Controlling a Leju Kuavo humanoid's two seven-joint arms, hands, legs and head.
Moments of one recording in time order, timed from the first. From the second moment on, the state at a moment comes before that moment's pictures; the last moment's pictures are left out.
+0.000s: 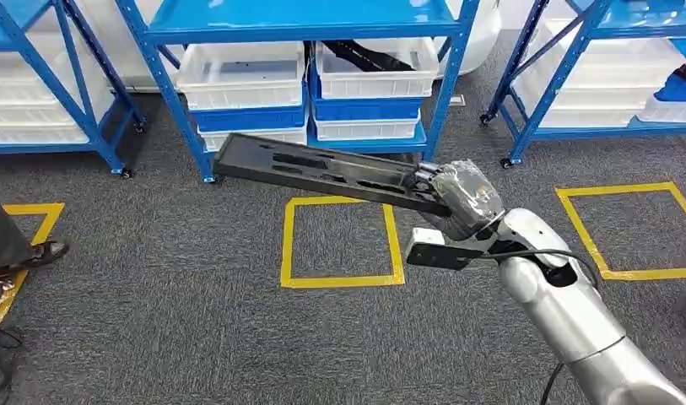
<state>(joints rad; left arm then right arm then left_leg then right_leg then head) -0.07 -0.04 0.03 -0.19 0.19 0.31 -0.45 -0.63 -0.35 0.62 -1.35 0.76 -0.03 -0.25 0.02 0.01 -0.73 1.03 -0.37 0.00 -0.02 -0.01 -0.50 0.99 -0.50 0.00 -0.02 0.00</state>
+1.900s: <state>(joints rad) -0.07 -0.03 0.03 -0.19 0.18 0.31 -0.47 -0.62 -0.36 0.58 -1.37 0.72 -0.05 -0.24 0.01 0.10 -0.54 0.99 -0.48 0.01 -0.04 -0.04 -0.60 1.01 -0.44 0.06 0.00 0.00</state>
